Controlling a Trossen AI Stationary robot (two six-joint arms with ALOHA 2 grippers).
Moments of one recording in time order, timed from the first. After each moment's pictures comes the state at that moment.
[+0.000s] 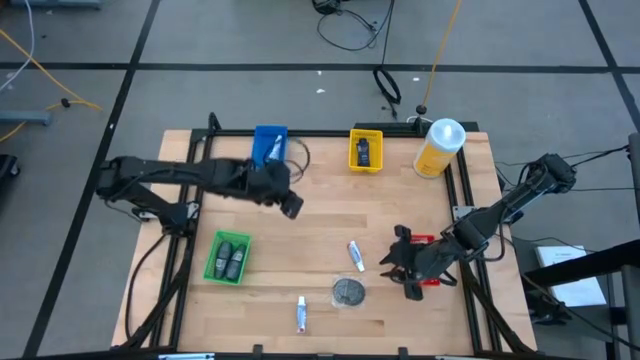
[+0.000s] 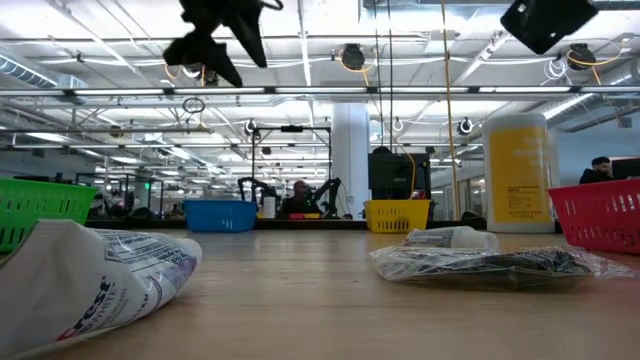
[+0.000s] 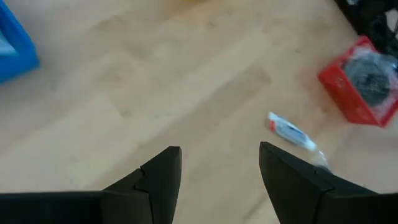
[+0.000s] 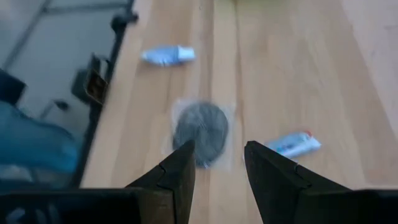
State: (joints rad) left arm -0.01 1.43 1.31 -0.85 -0.21 -0.92; right arm 0.60 1.19 0.88 -0.45 0.27 0.49
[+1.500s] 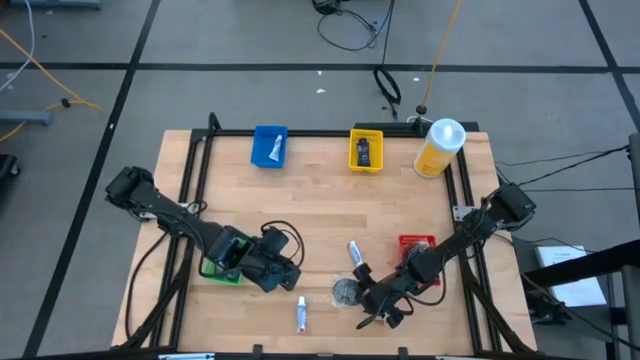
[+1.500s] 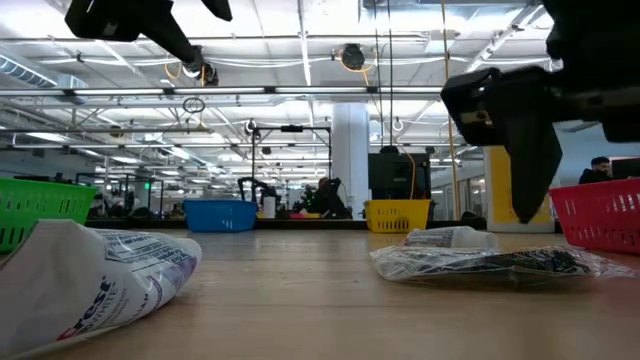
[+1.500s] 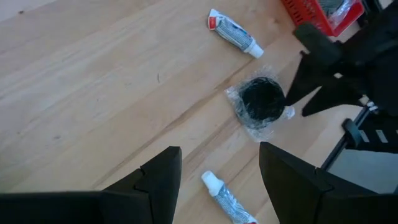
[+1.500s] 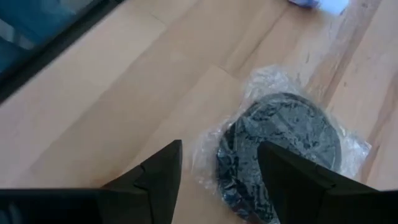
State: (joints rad) left arm -0.50 1.57 1.29 -0.73 -0.34 -1.40; right arm 0.60 1.75 0.88 0.03 0.05 -0.07
